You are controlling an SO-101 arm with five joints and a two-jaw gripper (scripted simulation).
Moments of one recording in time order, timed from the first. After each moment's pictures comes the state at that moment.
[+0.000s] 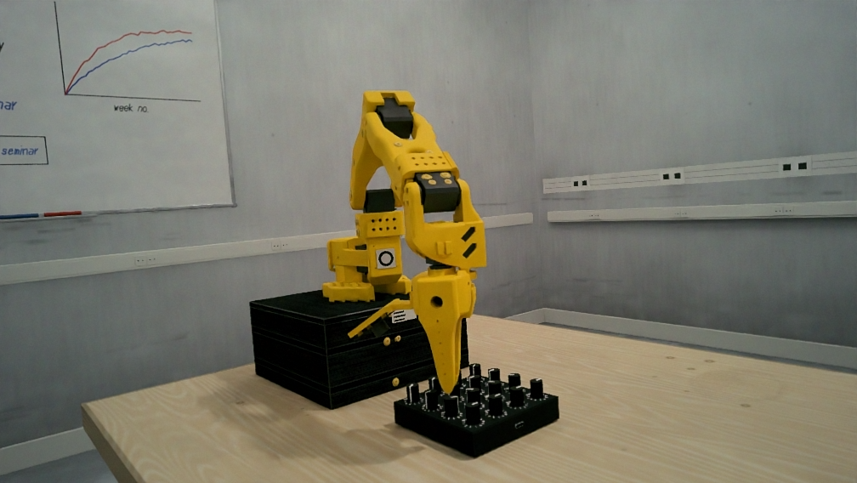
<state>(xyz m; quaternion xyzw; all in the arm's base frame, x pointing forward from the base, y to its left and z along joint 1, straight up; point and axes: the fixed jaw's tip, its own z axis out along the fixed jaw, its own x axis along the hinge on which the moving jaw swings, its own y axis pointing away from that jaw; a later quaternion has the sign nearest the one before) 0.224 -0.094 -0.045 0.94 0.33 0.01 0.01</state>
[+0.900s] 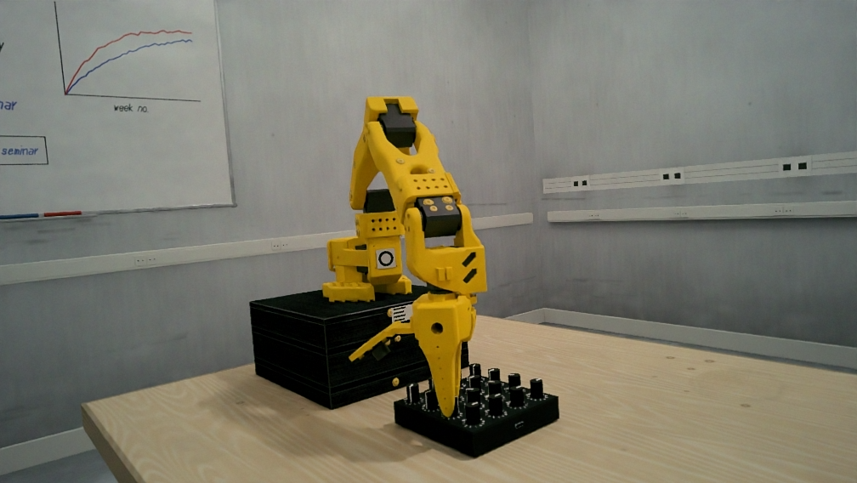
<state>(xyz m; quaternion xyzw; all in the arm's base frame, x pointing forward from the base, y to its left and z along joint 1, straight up) 0.221 -0.092 -0.066 0.94 0.33 0.00 0.00</state>
